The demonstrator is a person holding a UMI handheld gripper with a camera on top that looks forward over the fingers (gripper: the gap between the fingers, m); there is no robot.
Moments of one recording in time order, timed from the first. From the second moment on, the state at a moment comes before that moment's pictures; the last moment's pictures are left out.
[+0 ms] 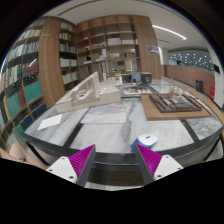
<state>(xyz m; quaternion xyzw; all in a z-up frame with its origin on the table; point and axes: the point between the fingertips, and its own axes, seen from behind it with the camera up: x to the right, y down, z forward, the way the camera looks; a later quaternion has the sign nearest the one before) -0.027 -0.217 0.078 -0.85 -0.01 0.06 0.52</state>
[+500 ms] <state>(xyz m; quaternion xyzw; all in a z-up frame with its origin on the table) 0.105 -0.099 -0.013 -0.88 0.04 0.00 0.47</state>
